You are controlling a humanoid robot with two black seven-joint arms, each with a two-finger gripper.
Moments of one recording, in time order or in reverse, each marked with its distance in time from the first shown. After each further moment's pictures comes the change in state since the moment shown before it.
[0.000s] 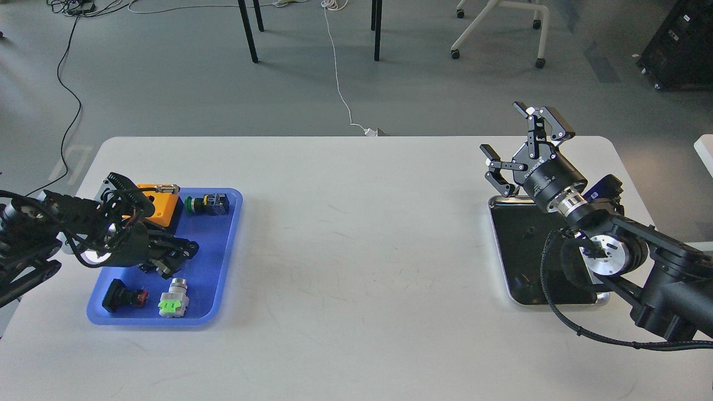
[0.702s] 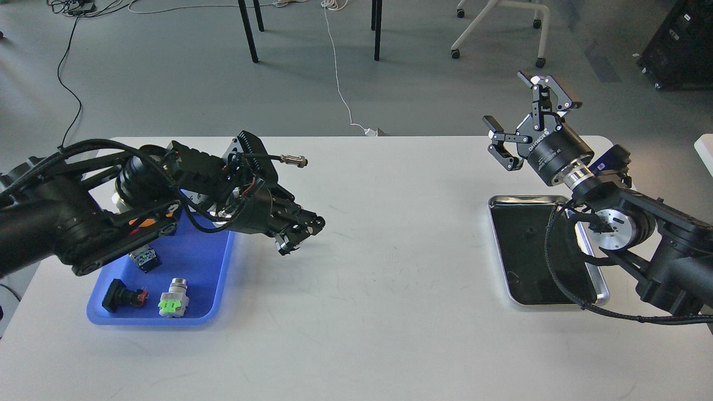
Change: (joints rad) left arm -0.216 -0.338 0.015 -0.147 0.000 -0.115 0.000; right arm 0.124 -0.020 -0.029 -0.002 -0.003 0.000 0.000
